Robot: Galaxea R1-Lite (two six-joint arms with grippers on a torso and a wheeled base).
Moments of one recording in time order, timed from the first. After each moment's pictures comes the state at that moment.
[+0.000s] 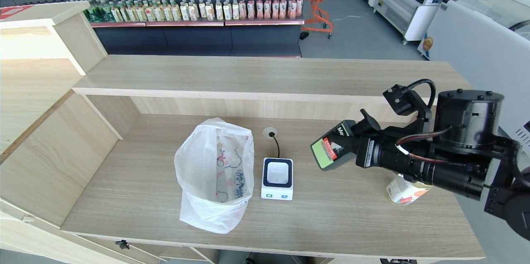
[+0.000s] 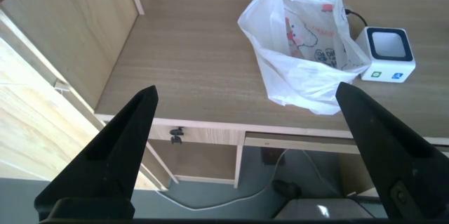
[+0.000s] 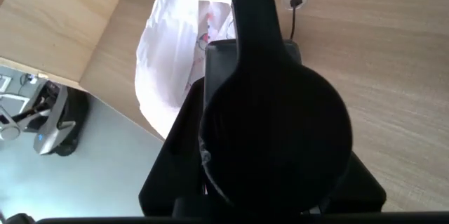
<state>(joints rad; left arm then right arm) 0.00 0.00 0.00 0.00 0.00 0.01 0.51 1.61 -0.70 -0.70 0.12 0.25</state>
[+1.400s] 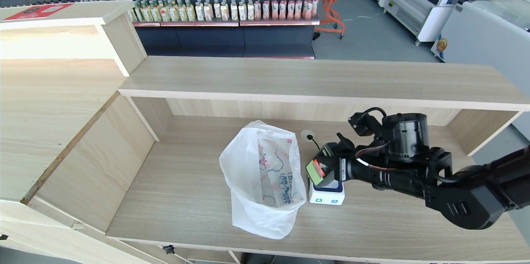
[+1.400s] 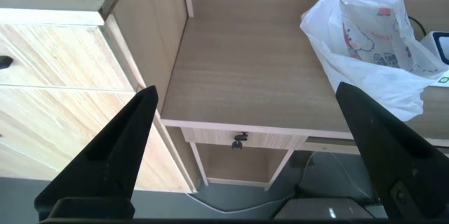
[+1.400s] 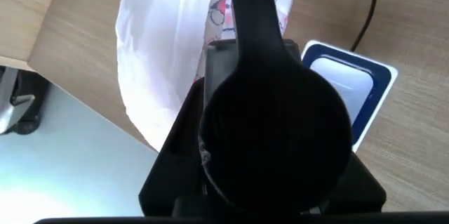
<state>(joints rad) 0.00 0.00 0.00 0.00 0.00 0.01 0.49 1.86 -0.76 -0.71 0.10 0.16</state>
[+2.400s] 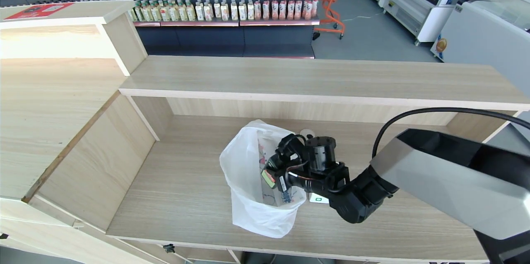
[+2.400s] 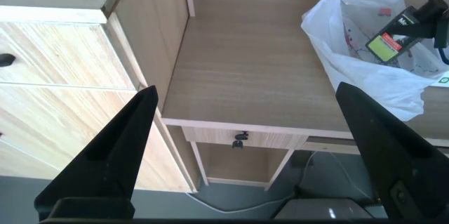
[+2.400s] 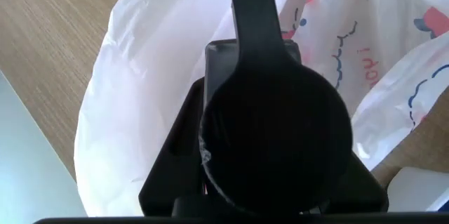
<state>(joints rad) 0.00 0.00 0.00 0.00 0.00 0.01 0.61 2.38 -1.15 -0.91 0.12 -0.11</state>
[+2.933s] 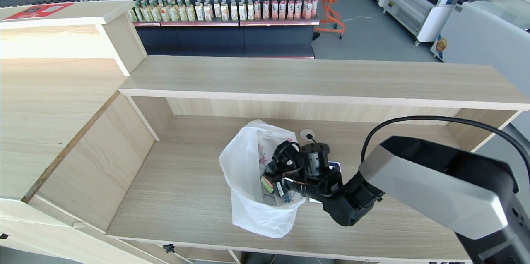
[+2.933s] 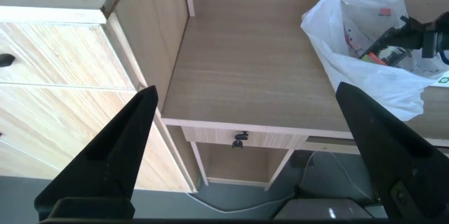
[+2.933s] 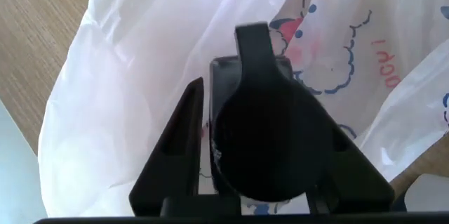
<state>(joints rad) 0.00 0.00 0.00 0.00 0.00 0.01 0.62 2.45 -1.19 -0.92 0.11 -0.15</state>
